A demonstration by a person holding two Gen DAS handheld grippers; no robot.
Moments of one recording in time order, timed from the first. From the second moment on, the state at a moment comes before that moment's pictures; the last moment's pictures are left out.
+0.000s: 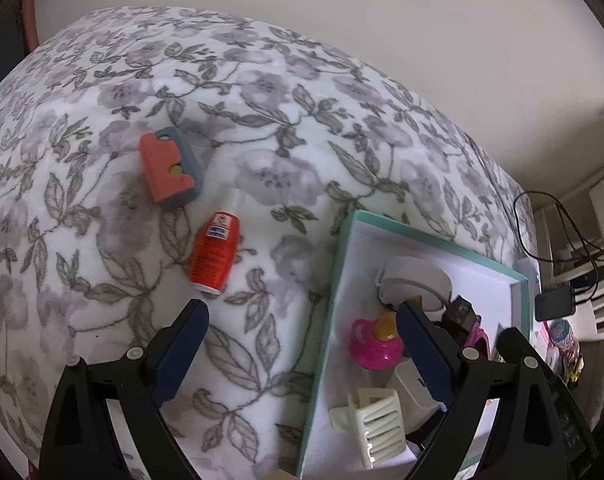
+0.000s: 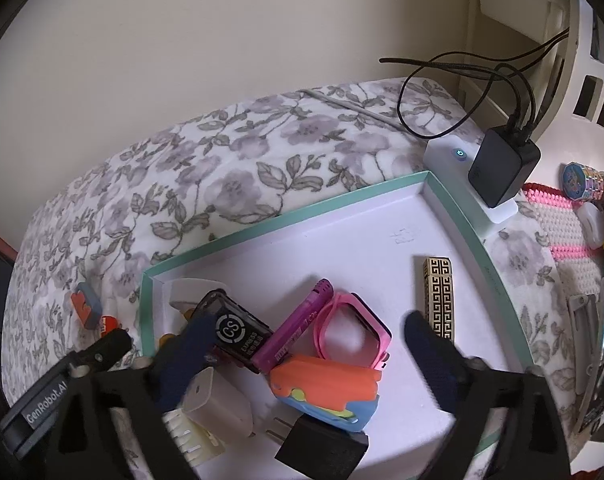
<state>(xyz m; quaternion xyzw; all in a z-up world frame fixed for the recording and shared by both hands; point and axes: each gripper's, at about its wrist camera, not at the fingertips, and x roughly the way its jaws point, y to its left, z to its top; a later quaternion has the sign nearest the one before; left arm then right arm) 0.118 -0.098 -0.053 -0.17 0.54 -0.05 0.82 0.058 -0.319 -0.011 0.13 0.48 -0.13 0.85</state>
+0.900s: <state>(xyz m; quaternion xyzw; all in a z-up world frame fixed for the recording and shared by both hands) 0.141 0.007 -0.068 -0.23 0.56 0.06 0.79 0.070 -0.259 -0.008 0.11 0.47 -0.05 0.87</state>
